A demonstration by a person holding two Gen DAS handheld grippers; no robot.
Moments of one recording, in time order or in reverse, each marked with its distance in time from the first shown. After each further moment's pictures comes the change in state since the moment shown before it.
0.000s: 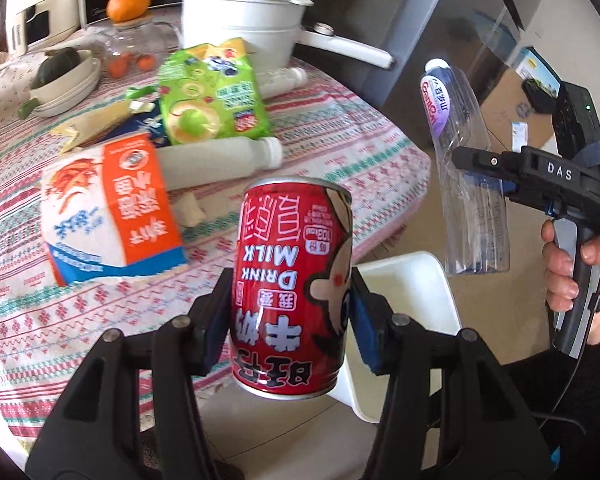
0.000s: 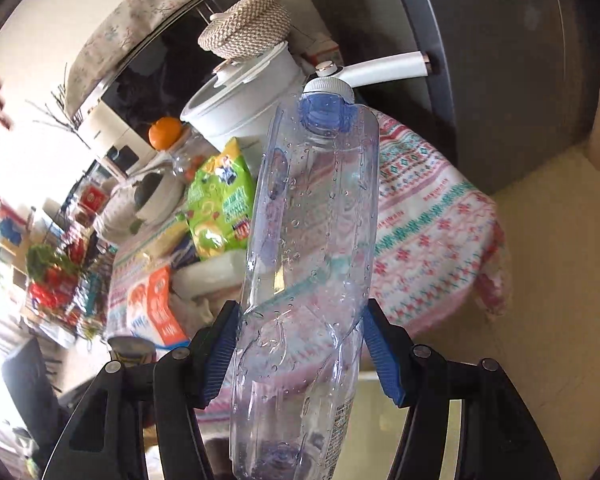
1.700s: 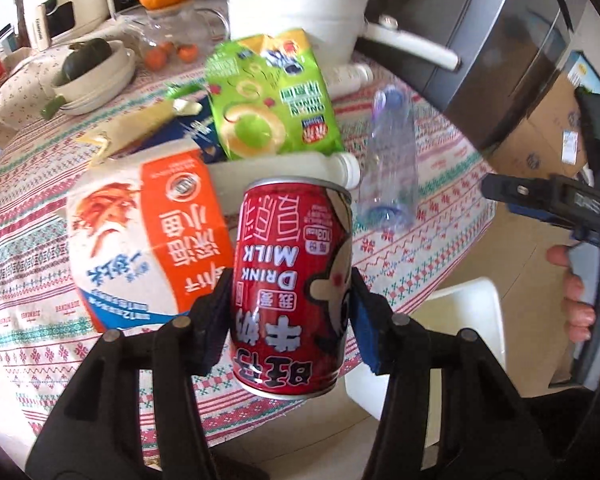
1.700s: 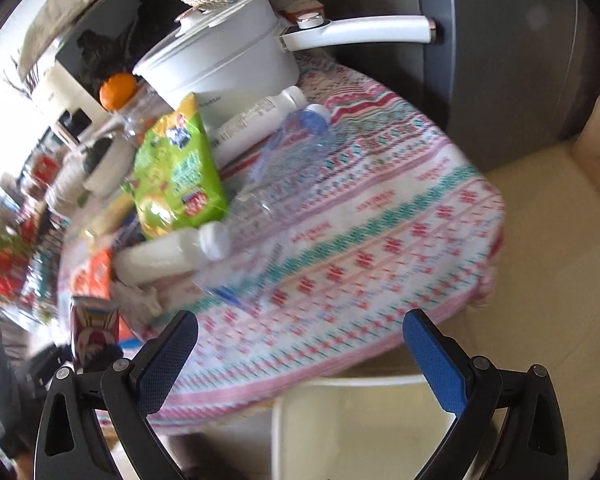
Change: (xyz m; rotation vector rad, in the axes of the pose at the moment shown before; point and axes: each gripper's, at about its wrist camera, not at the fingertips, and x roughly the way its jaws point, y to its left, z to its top) left arm -0.013 0.078 0.045 -0.073 0.044 0.145; right arm 0.072 0.011 0.023 -0.008 0.128 -0.129
